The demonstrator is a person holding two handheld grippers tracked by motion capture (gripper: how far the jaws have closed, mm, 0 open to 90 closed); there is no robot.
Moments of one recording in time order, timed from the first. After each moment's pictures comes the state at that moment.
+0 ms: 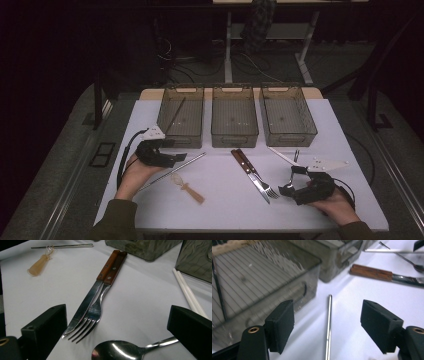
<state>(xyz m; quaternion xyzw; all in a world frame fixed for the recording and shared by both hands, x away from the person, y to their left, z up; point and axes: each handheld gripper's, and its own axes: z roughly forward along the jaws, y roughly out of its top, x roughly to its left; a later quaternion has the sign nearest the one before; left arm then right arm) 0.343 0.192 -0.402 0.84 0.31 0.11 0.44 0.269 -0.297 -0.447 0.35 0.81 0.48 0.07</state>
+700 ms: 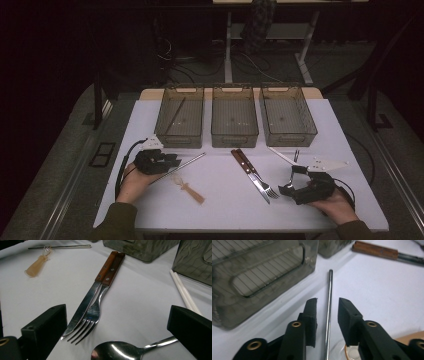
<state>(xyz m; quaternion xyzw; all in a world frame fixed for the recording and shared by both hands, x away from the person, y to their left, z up) 0.338 0.201 -0.429 0.85 0.32 0.09 0.41 0.267 -0.296 -0.445 0.35 0.80 0.47 0.08</state>
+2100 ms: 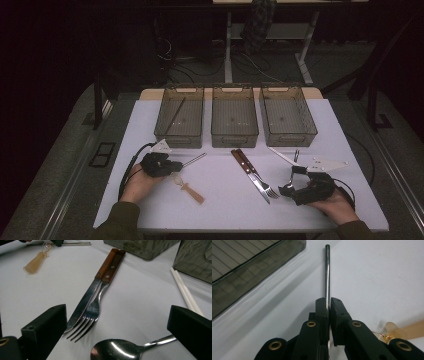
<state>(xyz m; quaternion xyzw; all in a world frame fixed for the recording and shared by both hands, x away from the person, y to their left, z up) 0.344 0.191 -0.446 0.88 0.30 0.06 0.36 0.267 -0.295 -0.446 0.35 0.81 0.47 0.08</state>
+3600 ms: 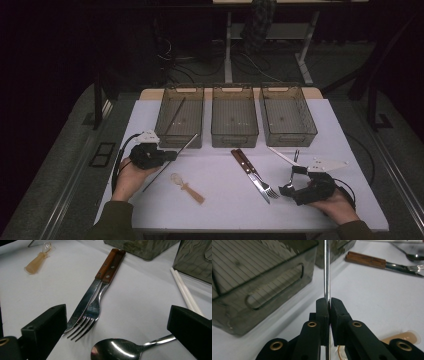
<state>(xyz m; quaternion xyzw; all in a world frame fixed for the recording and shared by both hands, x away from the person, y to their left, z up) 0.340 0.209 -0.398 0.84 0.31 0.08 0.43 0.267 -0.296 -0.446 0.35 0.81 0.47 0.08</state>
